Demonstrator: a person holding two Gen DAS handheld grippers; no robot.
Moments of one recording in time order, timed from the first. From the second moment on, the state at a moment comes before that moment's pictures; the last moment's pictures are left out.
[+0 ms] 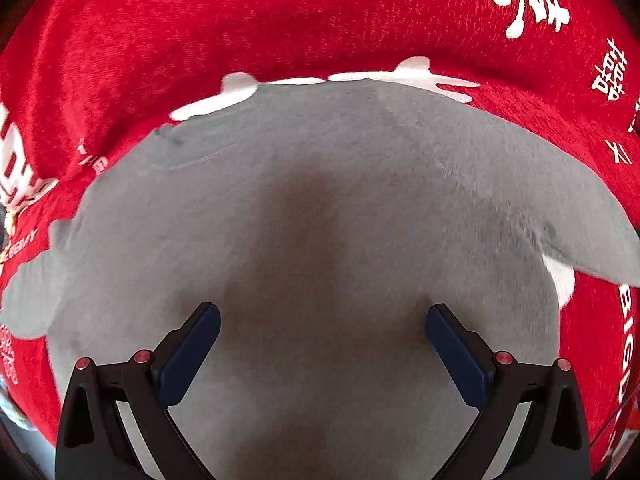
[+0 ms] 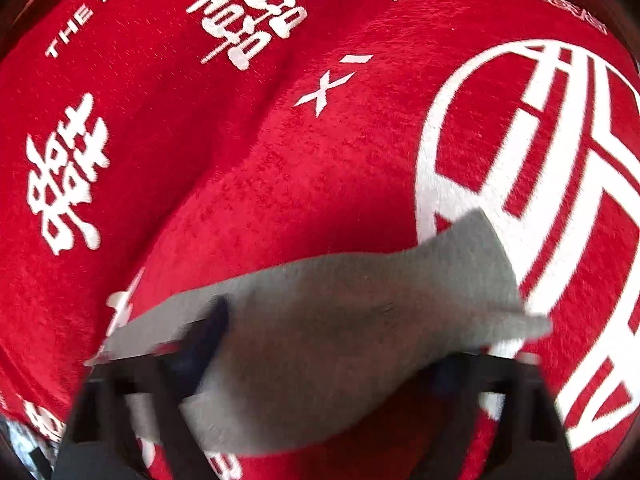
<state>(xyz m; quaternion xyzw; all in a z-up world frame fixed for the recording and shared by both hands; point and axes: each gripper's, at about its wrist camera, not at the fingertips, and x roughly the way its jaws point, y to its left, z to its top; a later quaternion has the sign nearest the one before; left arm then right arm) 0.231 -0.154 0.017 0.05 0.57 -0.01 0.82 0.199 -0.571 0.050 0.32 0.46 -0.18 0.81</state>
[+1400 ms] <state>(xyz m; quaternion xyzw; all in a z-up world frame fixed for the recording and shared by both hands) 0.139 0.191 0.017 -0.25 0.54 0.11 0.79 0.257 0.022 0.055 -0.08 0.52 0.20 0.83</state>
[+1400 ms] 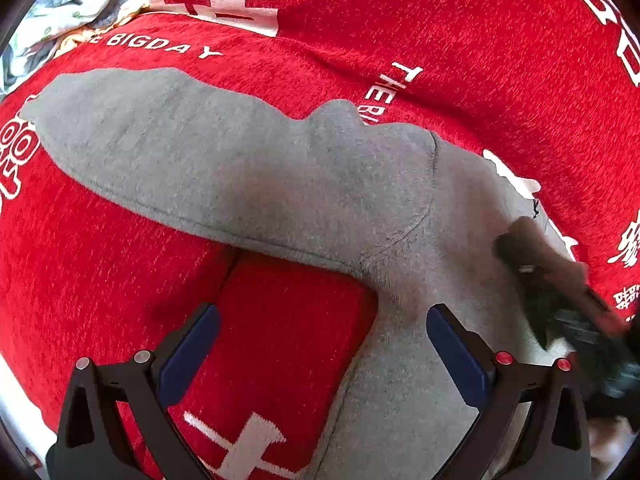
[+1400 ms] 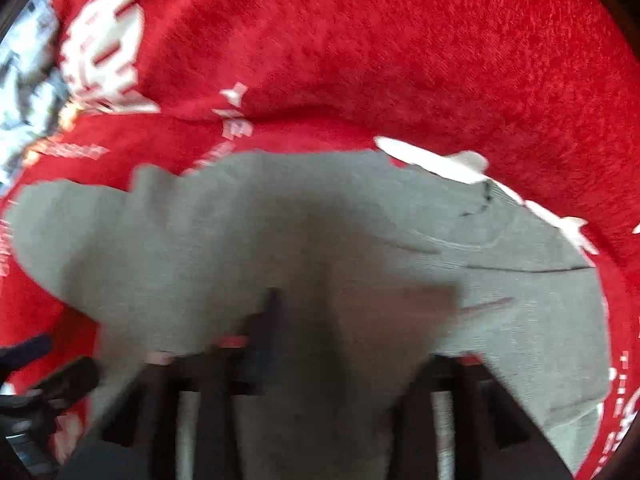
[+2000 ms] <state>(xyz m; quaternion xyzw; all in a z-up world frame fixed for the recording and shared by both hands) 0.169 0.088 0.035 -0.19 0.55 0.05 0.81 0.260 -0.134 0.134 0.11 0.46 0.24 0.85</state>
